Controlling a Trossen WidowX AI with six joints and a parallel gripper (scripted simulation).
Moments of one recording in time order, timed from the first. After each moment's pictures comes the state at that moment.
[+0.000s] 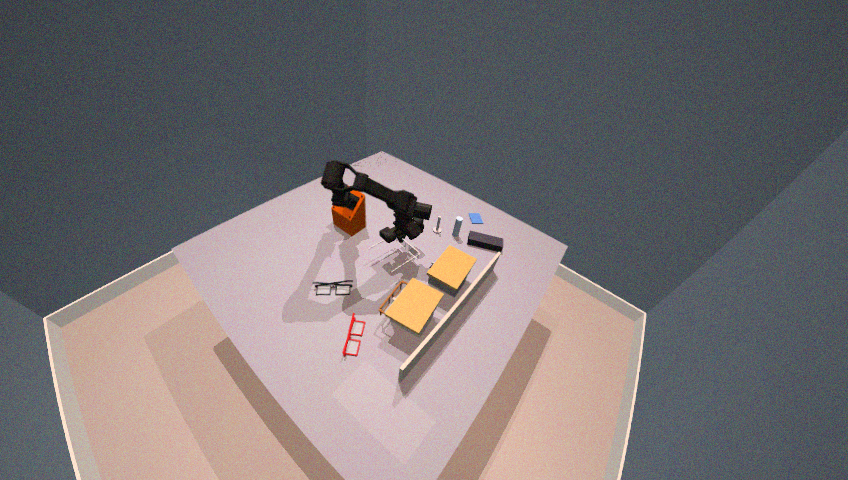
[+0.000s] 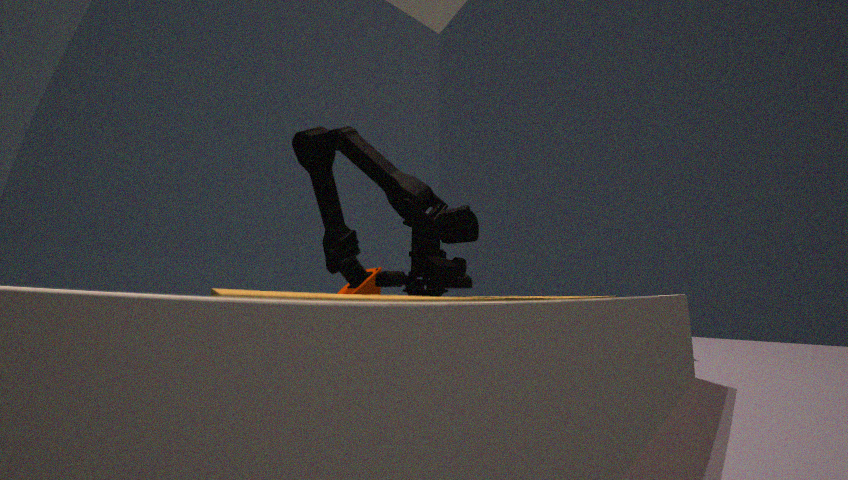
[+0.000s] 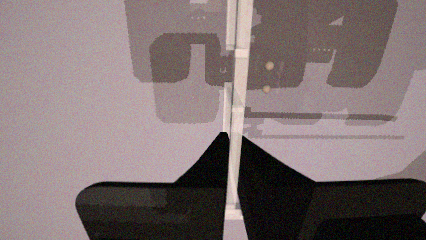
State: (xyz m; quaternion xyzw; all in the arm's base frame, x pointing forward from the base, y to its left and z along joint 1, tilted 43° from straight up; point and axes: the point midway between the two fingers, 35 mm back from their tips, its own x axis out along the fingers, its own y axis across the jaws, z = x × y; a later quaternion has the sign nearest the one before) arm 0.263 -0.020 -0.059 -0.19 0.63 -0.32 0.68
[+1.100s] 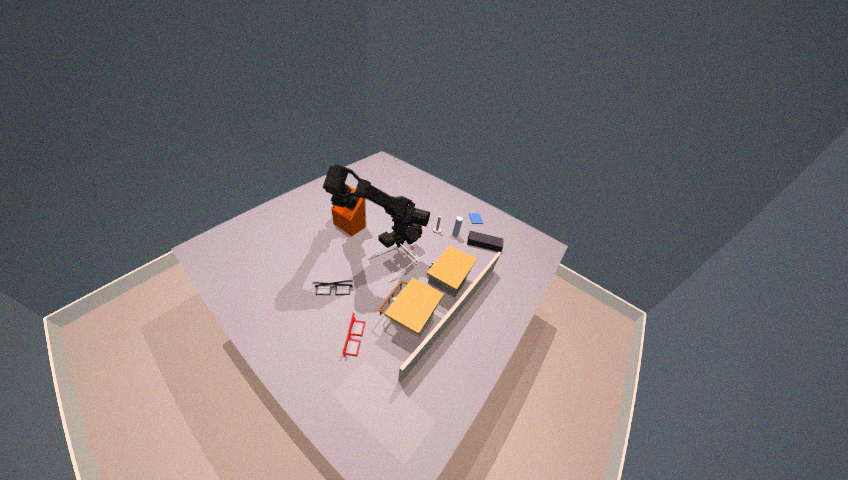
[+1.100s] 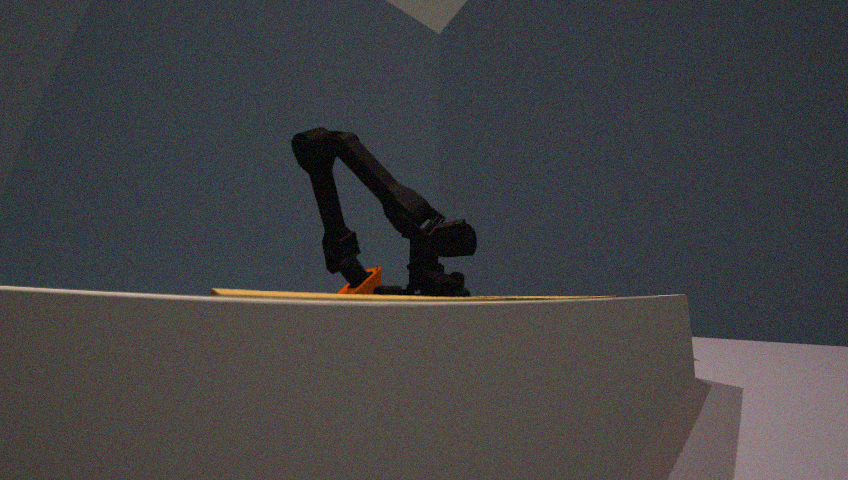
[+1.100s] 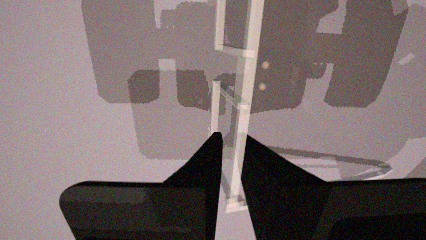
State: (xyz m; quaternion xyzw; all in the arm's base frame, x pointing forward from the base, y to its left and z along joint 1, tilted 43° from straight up) arm 0.259 -0.040 -0.077 -0.19 0.63 -0.32 0.68
